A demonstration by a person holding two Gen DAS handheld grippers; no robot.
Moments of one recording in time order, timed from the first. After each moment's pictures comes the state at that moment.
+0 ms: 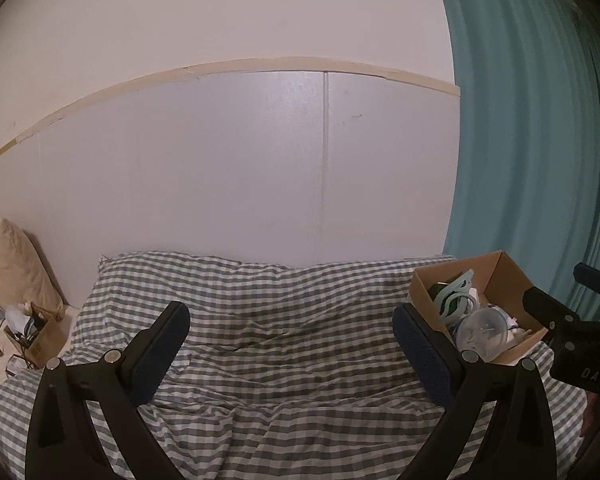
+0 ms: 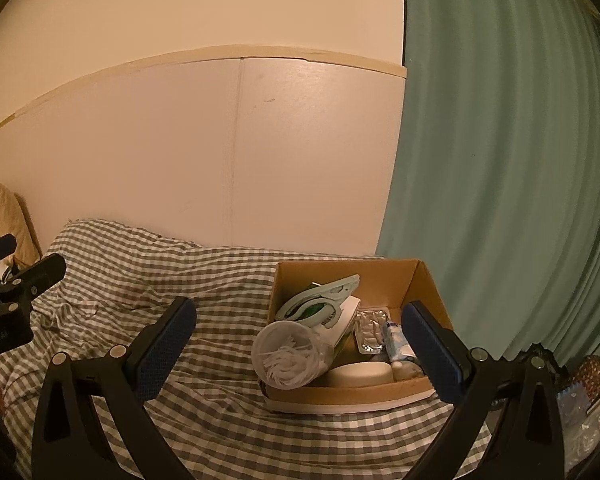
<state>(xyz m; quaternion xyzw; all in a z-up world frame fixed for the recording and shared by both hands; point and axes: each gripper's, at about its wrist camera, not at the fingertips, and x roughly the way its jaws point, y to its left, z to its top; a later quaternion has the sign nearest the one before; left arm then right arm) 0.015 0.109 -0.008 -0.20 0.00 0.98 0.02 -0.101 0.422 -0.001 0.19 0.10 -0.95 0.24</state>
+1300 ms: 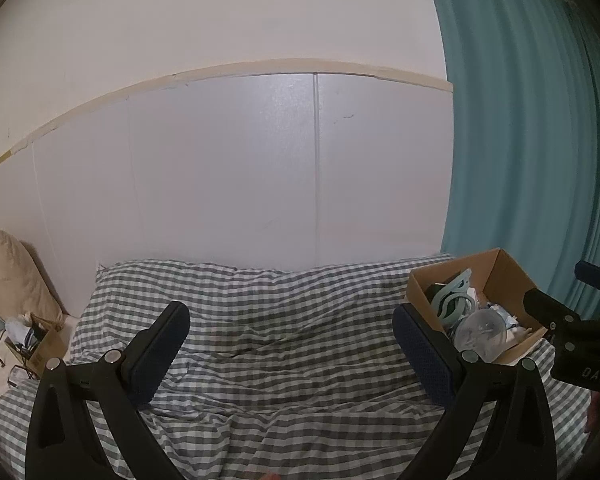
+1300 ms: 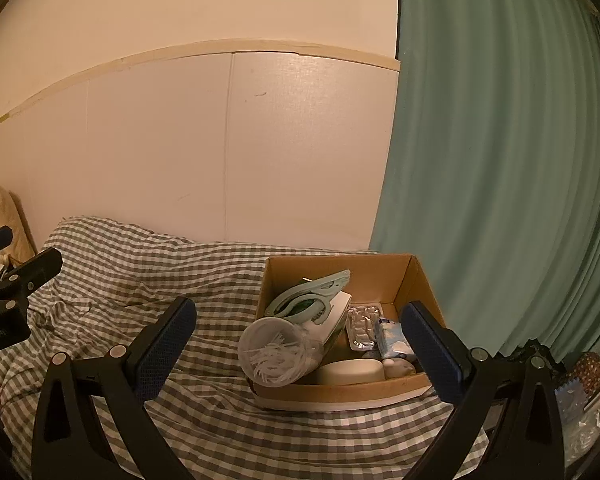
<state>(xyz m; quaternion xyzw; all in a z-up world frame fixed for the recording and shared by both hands) 0.013 0.119 -0.004 -0.19 0.02 0.98 0.03 -0.105 0.426 0.000 0.20 0.11 -0.95 0.24</state>
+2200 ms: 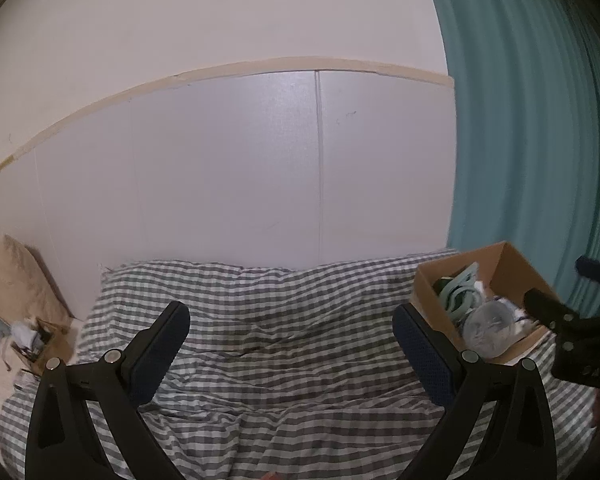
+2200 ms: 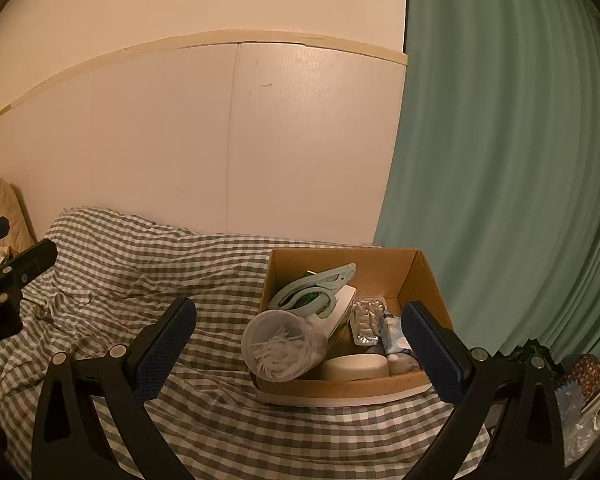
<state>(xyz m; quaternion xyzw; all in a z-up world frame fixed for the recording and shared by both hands) 0.014 0.118 -0.010 -0.19 0.04 0.98 0.01 -0.107 0.421 -0.005 0.21 0.12 -0.94 0.24</state>
